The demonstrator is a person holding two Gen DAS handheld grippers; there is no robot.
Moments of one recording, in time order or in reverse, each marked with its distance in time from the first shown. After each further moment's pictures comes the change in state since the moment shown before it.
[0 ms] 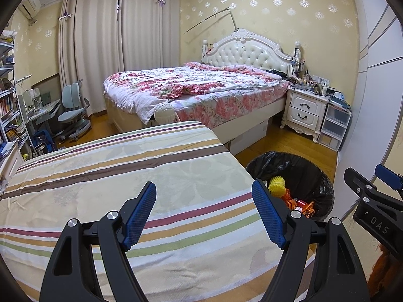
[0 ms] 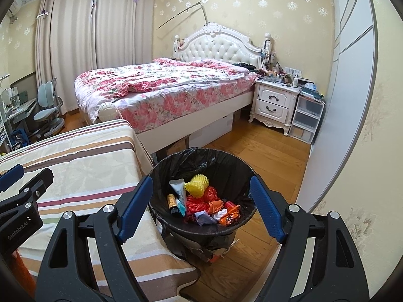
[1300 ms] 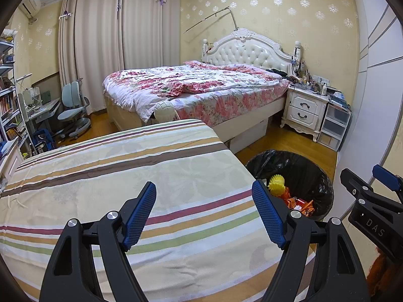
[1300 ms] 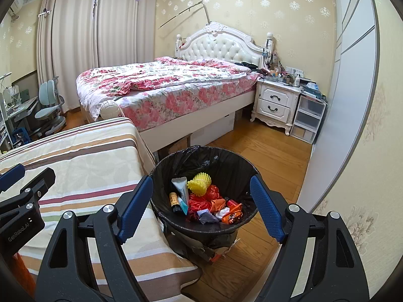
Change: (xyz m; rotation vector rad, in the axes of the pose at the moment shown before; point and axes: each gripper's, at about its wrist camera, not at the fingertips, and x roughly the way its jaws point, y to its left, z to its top) left arm -0.002 0.001 -0.001 -0.003 0.001 0.000; right arm -0.002 0.002 0.000 -0.001 0.000 0.003
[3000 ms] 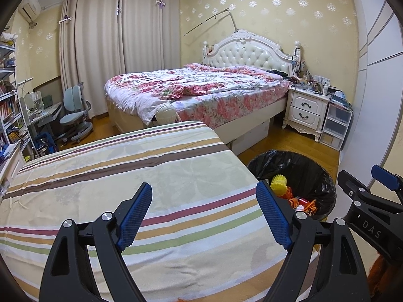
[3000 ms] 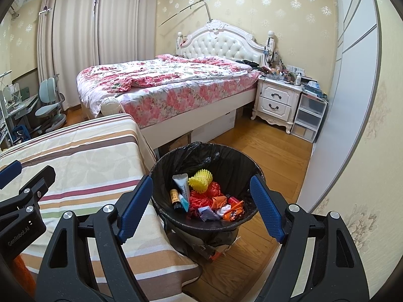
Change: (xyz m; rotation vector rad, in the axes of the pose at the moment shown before) left arm -0.005 -0.003 -0.006 0.014 -0.015 0.022; right arm -0.001 0.004 0.000 -0.003 0.004 0.004
